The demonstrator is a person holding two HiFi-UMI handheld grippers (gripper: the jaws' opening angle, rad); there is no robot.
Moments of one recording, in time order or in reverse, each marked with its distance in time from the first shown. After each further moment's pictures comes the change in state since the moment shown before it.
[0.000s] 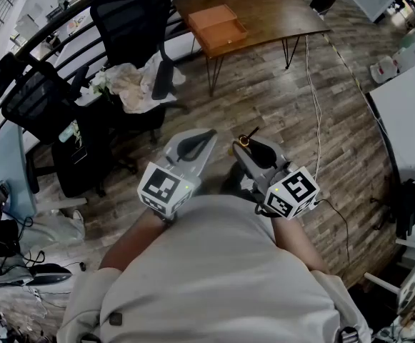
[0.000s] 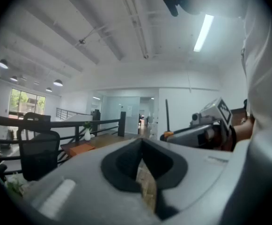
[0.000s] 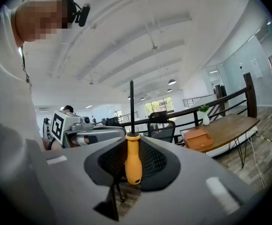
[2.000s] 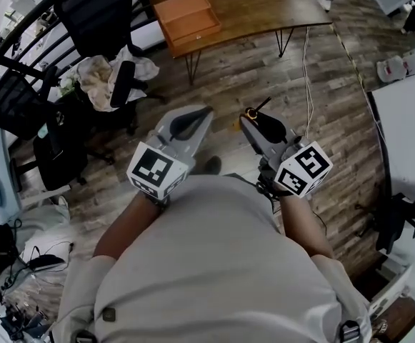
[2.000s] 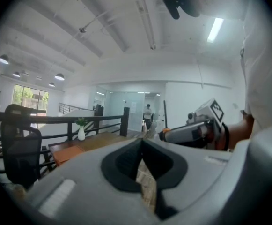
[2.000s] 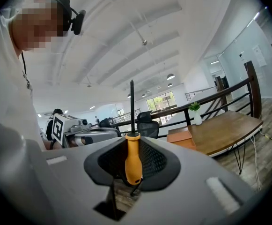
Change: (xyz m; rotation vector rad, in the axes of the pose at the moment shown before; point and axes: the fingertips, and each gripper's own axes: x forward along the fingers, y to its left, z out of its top) left arm 0.303 0.060 0.013 -0.039 0.039 0.047; right arm -0.022 -0.326 0.054 0.058 0.038 0.071
